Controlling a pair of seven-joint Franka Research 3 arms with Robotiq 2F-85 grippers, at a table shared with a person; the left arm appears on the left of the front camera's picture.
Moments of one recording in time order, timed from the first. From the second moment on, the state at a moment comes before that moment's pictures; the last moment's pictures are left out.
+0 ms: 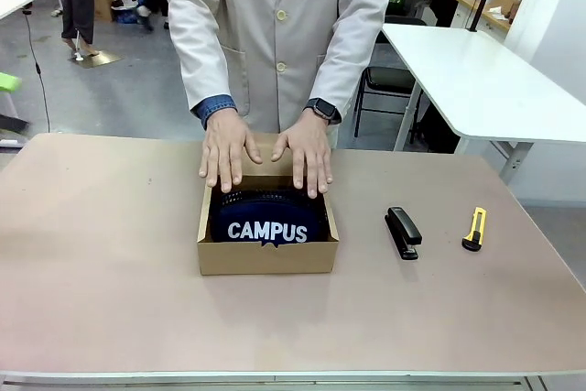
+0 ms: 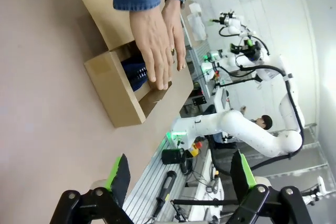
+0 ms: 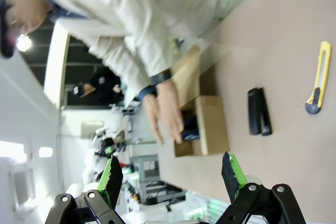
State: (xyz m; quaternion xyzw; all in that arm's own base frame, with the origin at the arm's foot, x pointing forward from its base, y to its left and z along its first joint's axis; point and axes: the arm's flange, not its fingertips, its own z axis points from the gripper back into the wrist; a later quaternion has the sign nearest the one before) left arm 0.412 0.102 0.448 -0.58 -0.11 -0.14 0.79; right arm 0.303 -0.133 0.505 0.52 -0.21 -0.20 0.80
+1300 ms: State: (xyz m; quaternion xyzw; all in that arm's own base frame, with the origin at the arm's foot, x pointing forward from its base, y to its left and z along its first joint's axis) left arm 0.513 -0.057 0.313 -0.65 -0.11 -0.11 0.75; right arm 0.493 0.113 0.383 0.41 -0.01 -0.06 0.91
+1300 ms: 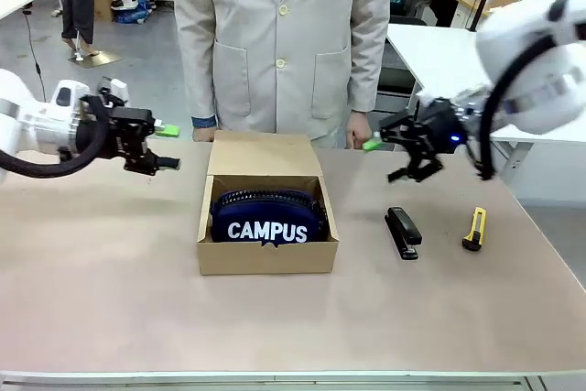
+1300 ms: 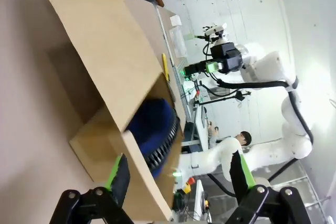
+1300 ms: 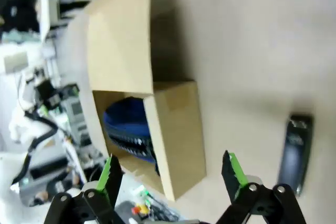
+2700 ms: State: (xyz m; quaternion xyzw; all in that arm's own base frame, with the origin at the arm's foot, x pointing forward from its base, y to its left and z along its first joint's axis) left arm 0.572 -0.109 0.247 -0.65 -0.15 -0.09 0.74; right arm 0.625 0.194 0.263 0.56 0.07 0.06 0.82
